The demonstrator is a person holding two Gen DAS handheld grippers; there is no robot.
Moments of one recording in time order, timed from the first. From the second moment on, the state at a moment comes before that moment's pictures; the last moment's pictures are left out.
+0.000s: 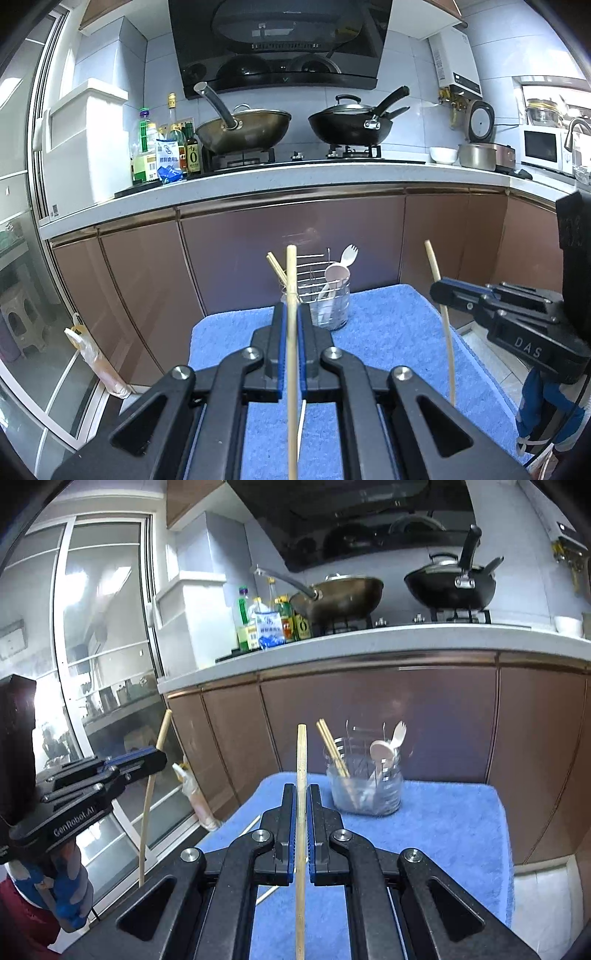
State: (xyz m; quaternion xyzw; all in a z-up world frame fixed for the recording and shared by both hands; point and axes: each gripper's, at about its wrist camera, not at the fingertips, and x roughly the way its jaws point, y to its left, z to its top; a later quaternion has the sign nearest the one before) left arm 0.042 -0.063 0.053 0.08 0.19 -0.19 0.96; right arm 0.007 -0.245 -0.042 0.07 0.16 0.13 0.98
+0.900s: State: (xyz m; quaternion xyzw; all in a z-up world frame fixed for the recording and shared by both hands) left arm 0.262 -0.078 0.096 -0.15 0.14 -0.21 0.96; right arm 0.202 -0.257 0.021 0.09 -0.01 0.11 0.99
